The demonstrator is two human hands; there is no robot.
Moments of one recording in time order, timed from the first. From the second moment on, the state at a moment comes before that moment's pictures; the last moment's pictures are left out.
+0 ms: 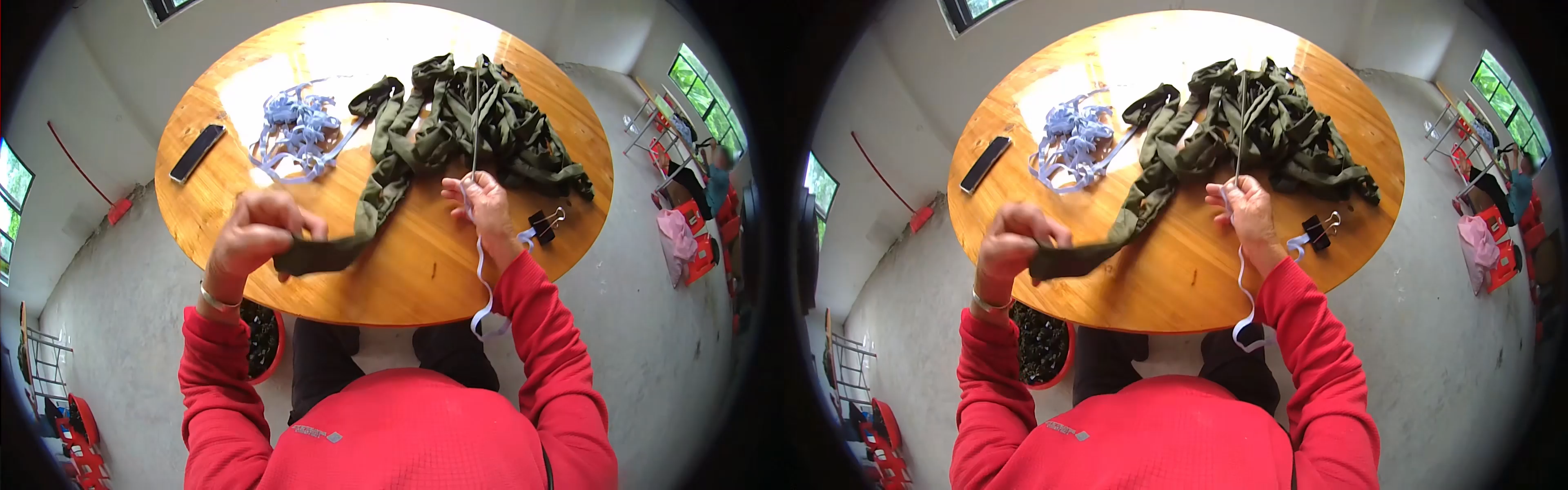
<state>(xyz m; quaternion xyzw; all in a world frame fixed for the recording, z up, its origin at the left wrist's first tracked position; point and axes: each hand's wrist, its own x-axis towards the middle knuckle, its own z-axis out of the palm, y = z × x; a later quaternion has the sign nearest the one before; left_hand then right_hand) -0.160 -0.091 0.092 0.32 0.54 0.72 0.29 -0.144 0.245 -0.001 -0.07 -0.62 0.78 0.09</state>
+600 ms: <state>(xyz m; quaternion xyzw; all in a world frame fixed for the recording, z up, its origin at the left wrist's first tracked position) -0.214 0.001 0.045 0.27 0.89 0.34 0.13 -0.133 0.228 0.003 0.03 -0.70 0.71 0.03</state>
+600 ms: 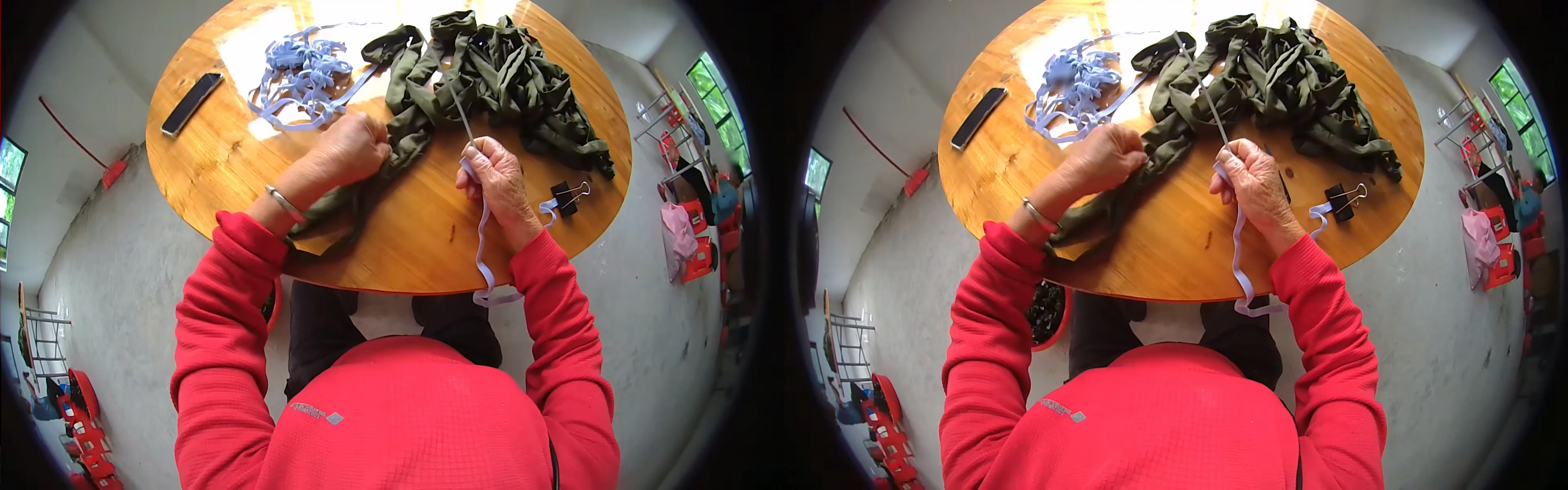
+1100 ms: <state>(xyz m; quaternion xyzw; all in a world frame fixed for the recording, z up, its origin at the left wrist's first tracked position) -0.207 0.009 0.033 0.29 0.82 0.44 0.22 -0.192 0.226 0.013 0.02 -0.75 0.66 0.09</state>
